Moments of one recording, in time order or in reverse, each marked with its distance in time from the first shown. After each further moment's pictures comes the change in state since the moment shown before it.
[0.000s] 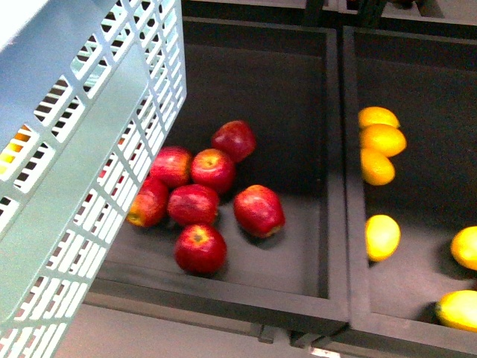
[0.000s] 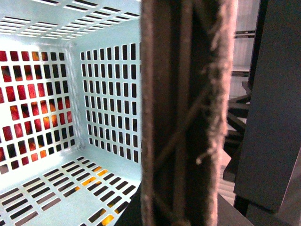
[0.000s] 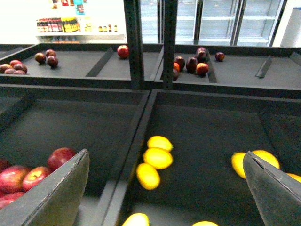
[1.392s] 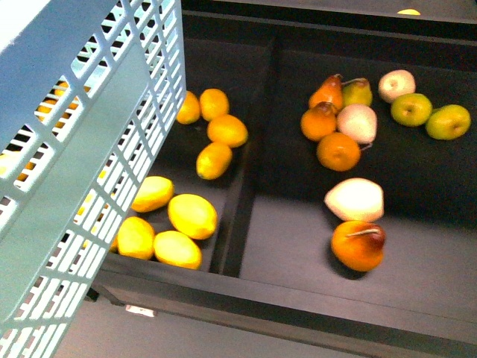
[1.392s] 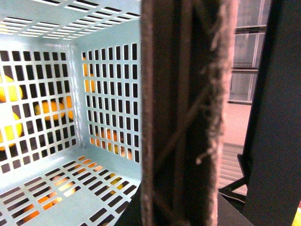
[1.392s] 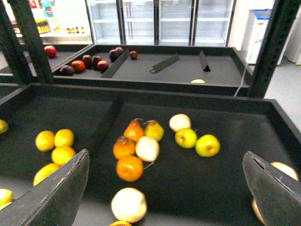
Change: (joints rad) left arm -0.001 -0.001 0.000 0.000 -0.001 0.000; right arm 0.000 -0.001 0.000 0.000 0.000 0.000
